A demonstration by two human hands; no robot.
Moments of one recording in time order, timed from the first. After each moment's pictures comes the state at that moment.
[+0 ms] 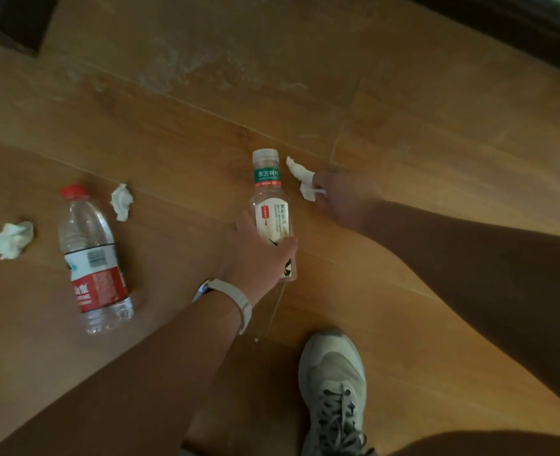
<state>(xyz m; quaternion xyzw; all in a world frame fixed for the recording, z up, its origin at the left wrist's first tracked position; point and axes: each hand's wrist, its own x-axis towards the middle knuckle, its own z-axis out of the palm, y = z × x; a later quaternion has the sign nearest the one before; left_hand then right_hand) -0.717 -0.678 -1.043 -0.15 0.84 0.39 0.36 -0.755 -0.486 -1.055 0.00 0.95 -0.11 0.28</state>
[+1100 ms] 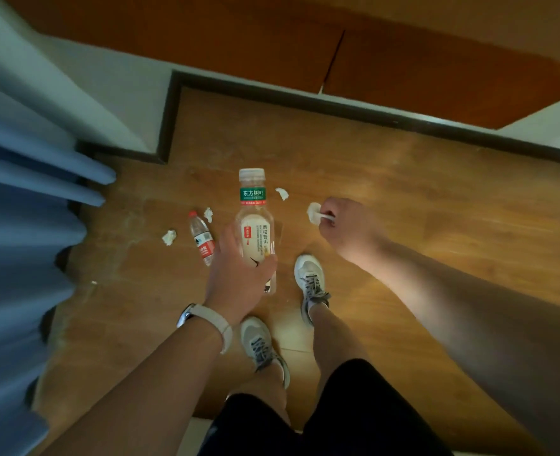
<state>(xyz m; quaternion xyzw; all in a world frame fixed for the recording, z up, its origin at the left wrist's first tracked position) -0.626 -0.795 -0.489 -0.03 0.85 0.41 0.33 -0.593 -0.573 -0.494 0.20 0.93 -0.27 0.17</state>
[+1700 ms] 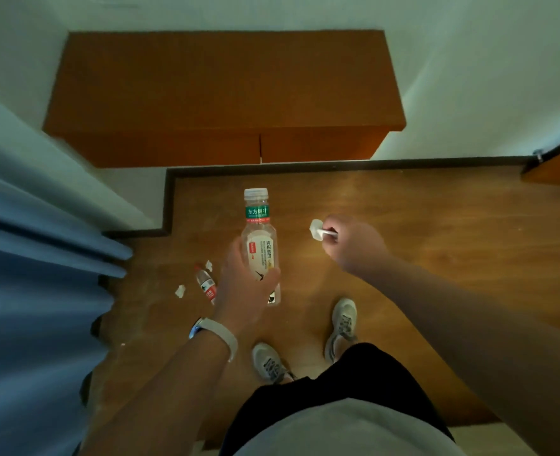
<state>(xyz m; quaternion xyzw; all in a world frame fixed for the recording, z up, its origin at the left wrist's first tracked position) -0.544 -0.800 -0.286 0.11 0.84 0.45 0.29 -0.458 -0.588 -0.277 0.24 0.94 -0.25 -0.01</state>
